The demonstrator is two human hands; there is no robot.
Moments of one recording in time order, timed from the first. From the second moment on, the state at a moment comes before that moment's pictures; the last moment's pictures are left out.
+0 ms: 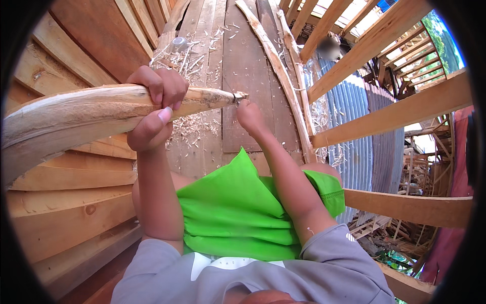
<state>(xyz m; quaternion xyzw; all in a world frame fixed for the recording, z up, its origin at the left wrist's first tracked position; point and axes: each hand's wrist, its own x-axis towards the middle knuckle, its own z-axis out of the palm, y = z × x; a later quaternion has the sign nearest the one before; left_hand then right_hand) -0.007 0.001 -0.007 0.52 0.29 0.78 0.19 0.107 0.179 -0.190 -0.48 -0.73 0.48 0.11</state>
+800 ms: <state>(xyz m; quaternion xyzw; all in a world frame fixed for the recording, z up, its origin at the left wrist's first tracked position) 0.011 0.008 -0.016 0.42 0.36 0.83 -0.05 0.117 0.185 -0.207 -0.55 -0.52 0.65 -0.03</state>
